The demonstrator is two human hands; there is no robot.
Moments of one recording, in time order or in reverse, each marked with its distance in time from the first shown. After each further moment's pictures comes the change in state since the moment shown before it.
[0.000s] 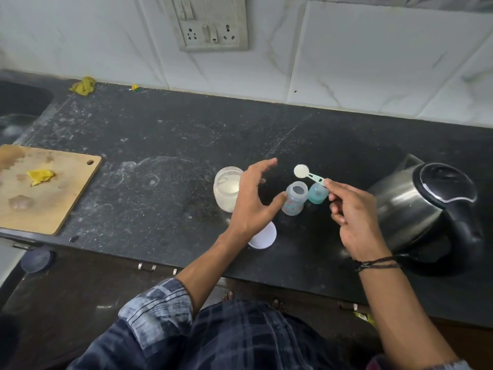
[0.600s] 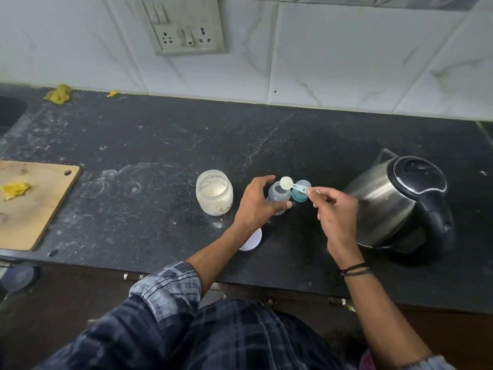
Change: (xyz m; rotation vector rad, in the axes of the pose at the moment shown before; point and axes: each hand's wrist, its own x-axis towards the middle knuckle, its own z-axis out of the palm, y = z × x) left_hand 0.018 -0.026 0.051 0.093 -0.242 -0.375; right_hand 0.002 0.026 -0.018 -0.300 0.109 -0.280
